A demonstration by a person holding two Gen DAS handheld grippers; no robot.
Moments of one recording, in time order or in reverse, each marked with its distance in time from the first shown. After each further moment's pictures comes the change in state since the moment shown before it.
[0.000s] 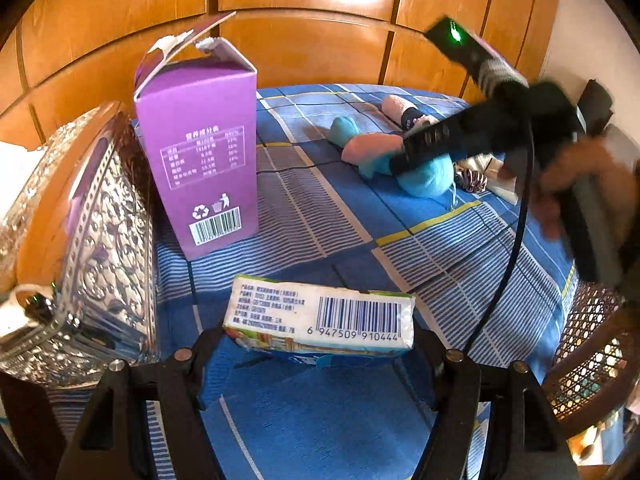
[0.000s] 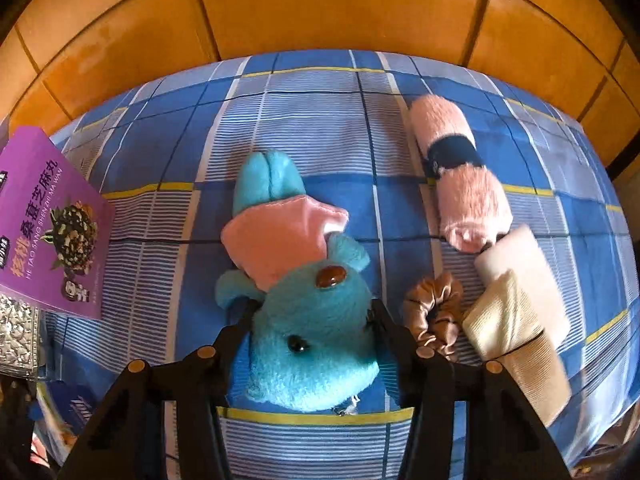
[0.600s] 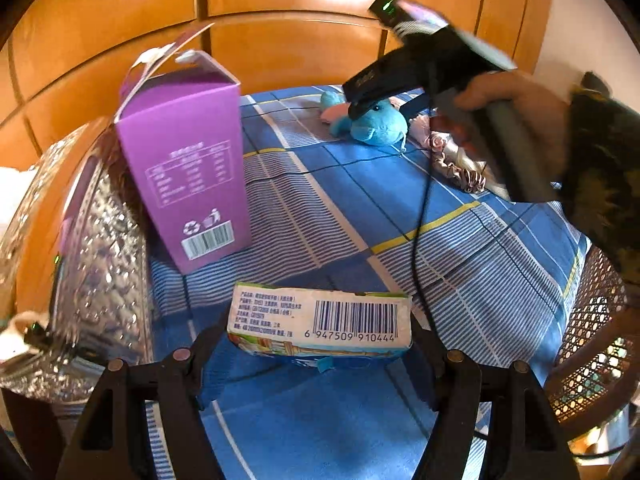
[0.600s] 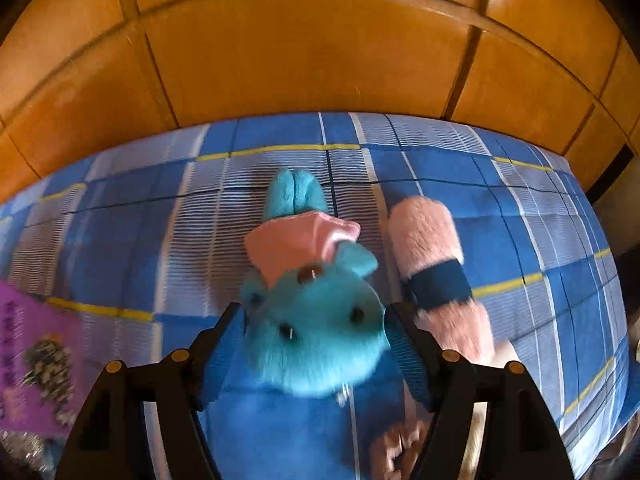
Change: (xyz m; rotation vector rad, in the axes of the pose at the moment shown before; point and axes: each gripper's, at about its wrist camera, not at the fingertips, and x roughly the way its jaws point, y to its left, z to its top) left arm 0.003 -0.006 0.004 0.026 0.000 0.008; right arm 0.024 -0.005 0.080 0.035 -0.103 -0.104
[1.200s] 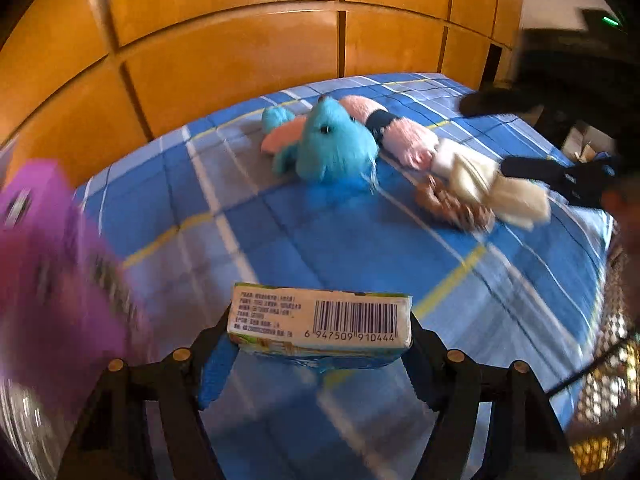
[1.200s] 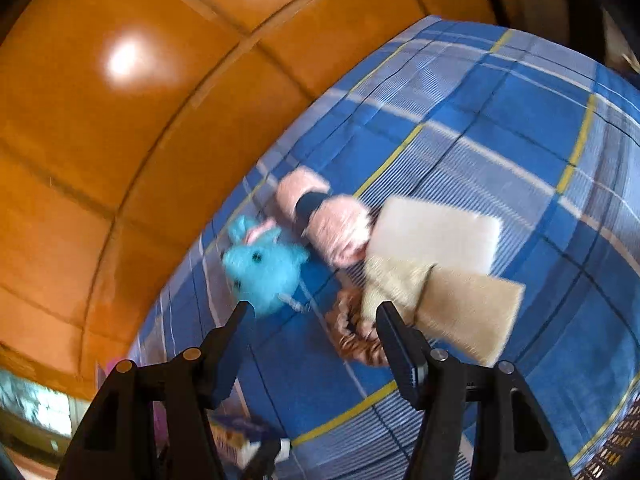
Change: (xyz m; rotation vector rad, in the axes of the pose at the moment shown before) left arm 0.063 -0.051 0.068 0.139 0.041 0.010; right arm -0.082 -0.120 -0.109 0.695 -0.138 0.338
